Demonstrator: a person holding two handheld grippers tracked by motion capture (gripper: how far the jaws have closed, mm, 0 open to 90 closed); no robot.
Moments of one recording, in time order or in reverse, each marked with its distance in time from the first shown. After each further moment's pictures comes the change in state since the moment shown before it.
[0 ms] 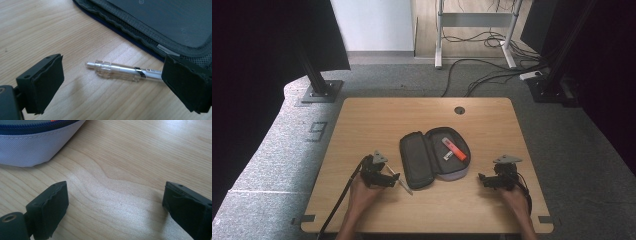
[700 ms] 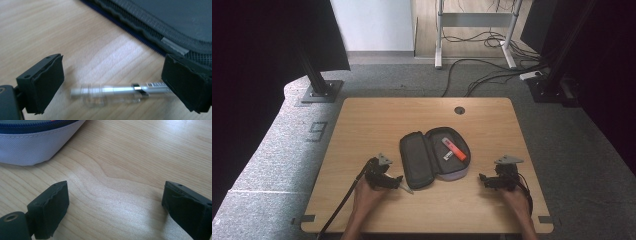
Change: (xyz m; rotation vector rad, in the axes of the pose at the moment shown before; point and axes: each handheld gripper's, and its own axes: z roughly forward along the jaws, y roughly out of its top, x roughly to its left) left arm -0.008 -0.008 0.012 0.049 0.014 -0.025; right arm -0.002 -0.003 -0.001 -0.014 0.006 -0.001
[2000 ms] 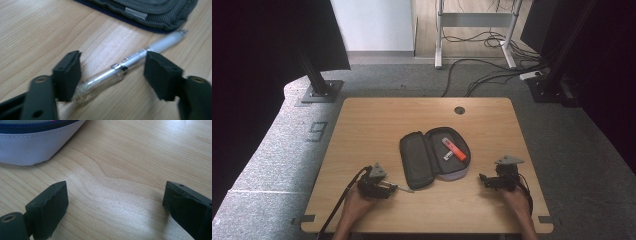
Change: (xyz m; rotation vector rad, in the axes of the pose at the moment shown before) left arm 0.000 -0.027 -0.025 -0.024 -0.147 0.166; right arm 0.000 -0.001 0.000 -0.009 0.003 0.002
